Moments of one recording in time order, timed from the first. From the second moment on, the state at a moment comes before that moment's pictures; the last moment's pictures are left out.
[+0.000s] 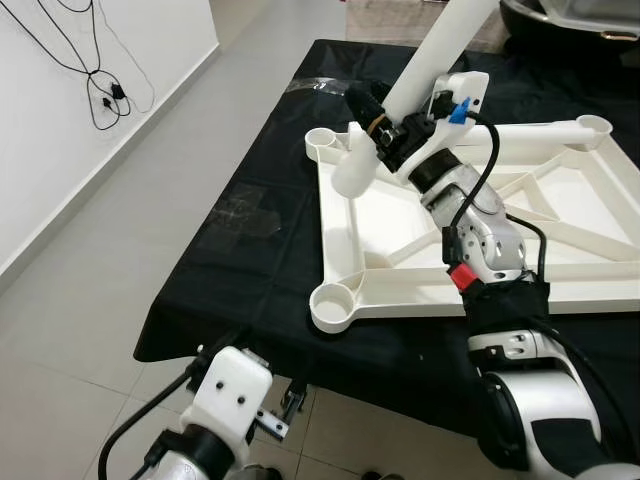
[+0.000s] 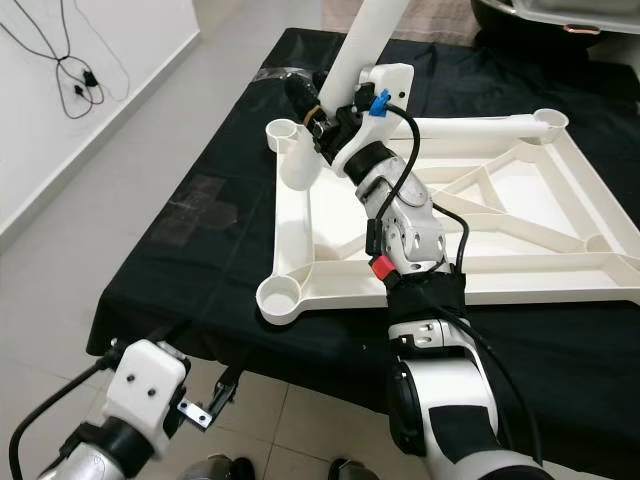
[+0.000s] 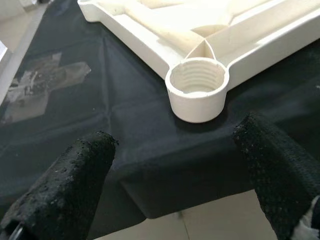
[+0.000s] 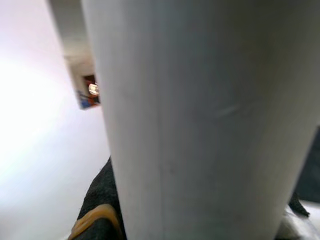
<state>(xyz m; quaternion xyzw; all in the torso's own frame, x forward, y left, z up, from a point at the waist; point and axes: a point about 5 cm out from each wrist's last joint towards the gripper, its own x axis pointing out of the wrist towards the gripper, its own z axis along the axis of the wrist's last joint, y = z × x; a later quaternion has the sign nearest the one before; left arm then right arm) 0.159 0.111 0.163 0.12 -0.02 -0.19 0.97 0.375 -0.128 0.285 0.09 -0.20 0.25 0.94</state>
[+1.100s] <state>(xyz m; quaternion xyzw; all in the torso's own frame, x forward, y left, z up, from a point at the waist) 0.165 0.112 0.160 0.10 -0.02 -0.16 0.98 0.356 -0.144 0.275 0.05 -0.22 0.17 0.96</state>
